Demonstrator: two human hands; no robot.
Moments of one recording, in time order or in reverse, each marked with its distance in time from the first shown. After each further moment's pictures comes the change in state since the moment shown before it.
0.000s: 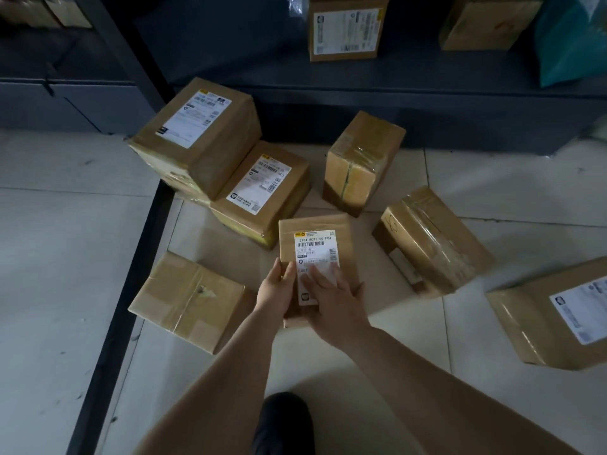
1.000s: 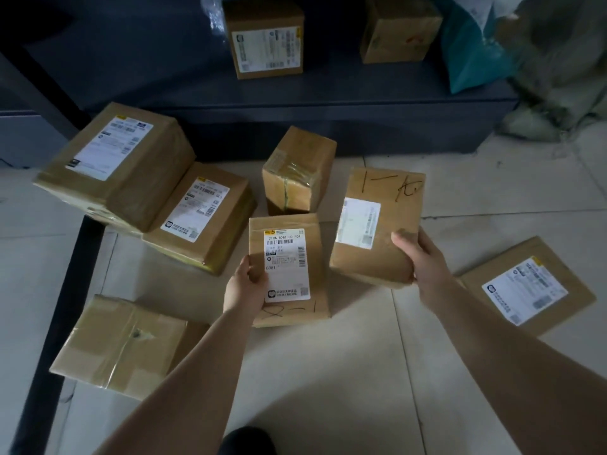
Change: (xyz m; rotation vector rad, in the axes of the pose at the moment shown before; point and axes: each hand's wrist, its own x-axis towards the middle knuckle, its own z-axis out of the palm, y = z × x) left_hand 0.032 0.029 0.040 0.354 0.055 0.212; right_hand -0.027 0.171 -0.100 1.286 0.592 0.451
